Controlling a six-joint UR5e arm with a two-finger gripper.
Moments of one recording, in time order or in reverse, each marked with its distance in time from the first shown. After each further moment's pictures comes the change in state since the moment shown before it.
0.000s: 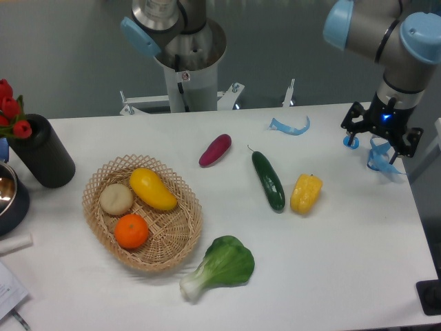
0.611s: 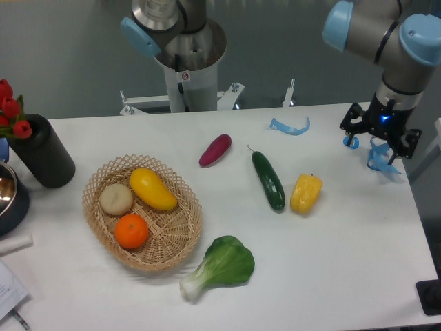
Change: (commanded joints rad) arm 0.002 0.003 -0.032 0.009 -0.021 -0.005
